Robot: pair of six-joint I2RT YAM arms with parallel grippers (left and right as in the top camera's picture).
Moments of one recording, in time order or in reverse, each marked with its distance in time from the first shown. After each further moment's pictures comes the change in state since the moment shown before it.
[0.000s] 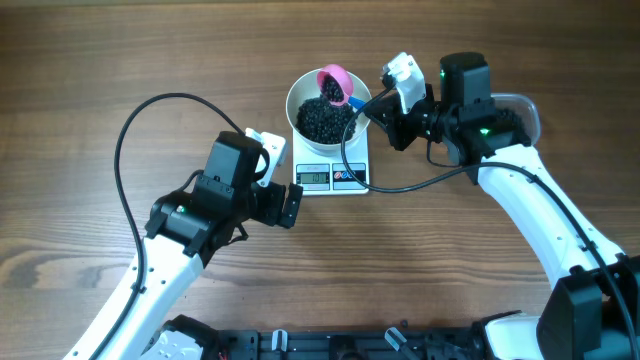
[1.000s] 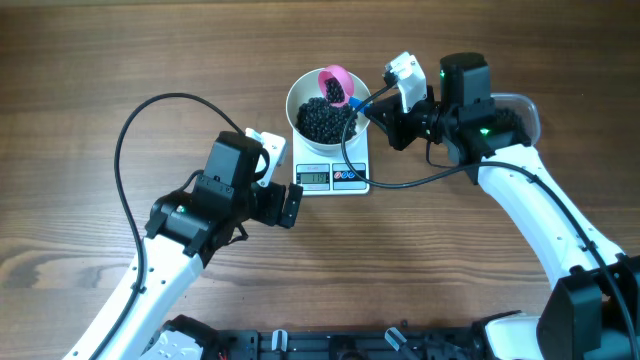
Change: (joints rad) left arm 0.000 0.000 0.000 0.000 0.000 0.000; right arm 0.000 0.000 0.000 -0.007 0.000 0.064
